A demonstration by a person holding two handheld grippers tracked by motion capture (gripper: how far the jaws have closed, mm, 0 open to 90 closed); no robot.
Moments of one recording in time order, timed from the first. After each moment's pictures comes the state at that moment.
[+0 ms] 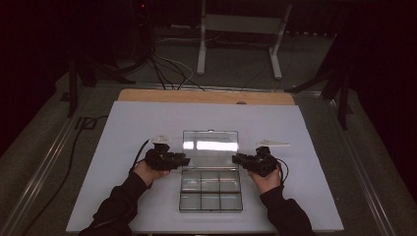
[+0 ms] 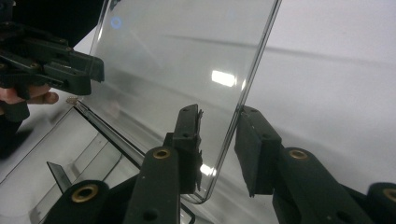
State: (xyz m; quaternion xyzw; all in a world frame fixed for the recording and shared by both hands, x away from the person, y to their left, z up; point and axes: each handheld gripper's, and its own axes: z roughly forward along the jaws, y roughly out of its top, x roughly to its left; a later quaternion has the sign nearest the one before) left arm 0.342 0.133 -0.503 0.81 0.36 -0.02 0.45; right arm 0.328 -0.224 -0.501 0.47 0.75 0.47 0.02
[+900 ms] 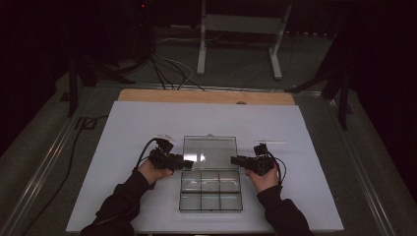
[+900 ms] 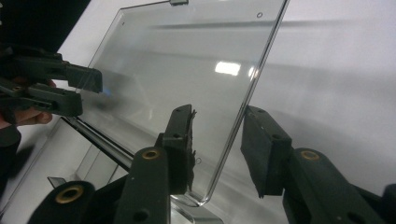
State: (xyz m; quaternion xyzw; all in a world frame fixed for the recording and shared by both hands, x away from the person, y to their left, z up) left arm 0.353 0.123 -0.508 0.81 0.42 -0.09 0.41; right arm 0.335 -0.218 -0.505 0.54 0.72 0.43 -0.02
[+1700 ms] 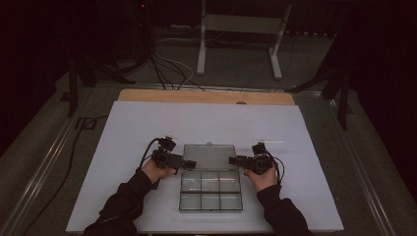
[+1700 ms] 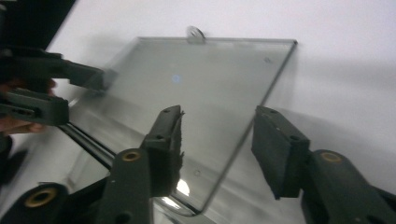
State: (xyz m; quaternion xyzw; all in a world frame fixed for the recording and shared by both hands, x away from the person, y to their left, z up) left arm 0.359 0.119 -0.511 0.80 0.46 -0.11 0.38; right arm 0.339 -0.216 -0.507 0.55 0.72 0.42 -0.03
